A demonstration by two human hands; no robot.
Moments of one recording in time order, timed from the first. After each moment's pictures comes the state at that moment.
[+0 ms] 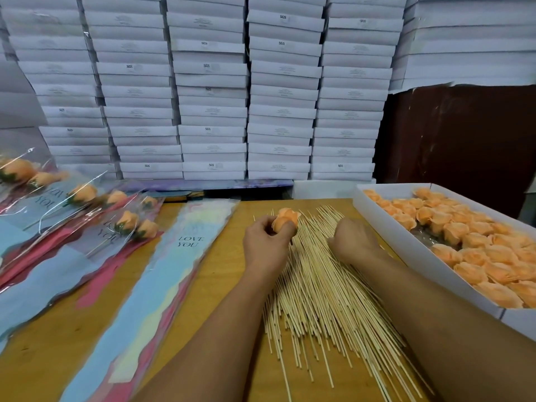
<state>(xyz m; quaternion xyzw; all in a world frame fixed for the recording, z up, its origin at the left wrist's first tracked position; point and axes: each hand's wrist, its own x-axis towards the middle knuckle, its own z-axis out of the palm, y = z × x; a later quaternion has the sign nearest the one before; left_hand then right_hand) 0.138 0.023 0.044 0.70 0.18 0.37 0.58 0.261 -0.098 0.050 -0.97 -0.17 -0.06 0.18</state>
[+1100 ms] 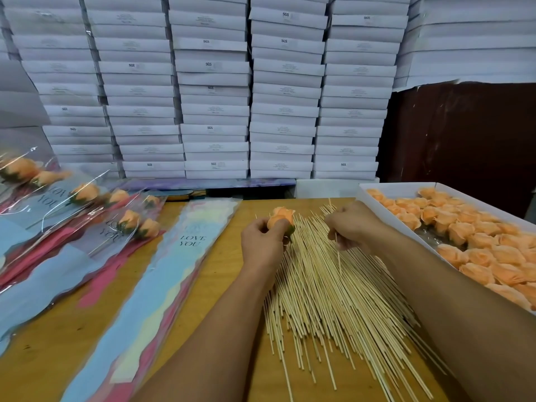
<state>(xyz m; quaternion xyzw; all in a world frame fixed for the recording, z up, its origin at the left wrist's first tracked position) 0.142 0.029 0.045 0.63 0.23 0.34 0.66 0.258 -0.097 0.085 -0.85 -0.17 0.11 0.49</state>
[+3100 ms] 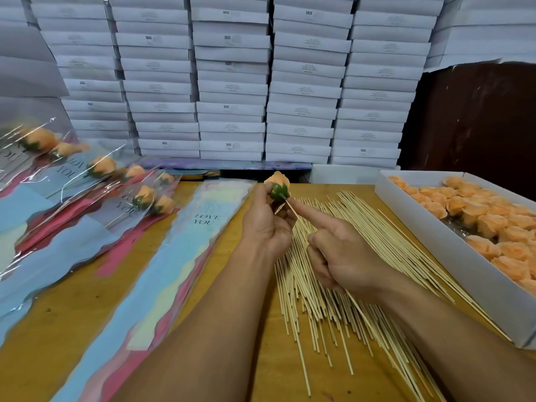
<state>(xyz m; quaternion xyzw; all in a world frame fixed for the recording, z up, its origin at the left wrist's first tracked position) 0.136 0.047 0.062 0.26 0.13 0.27 0.92 0.154 -0.098 0.054 -0.66 -0.45 0.21 0.57</state>
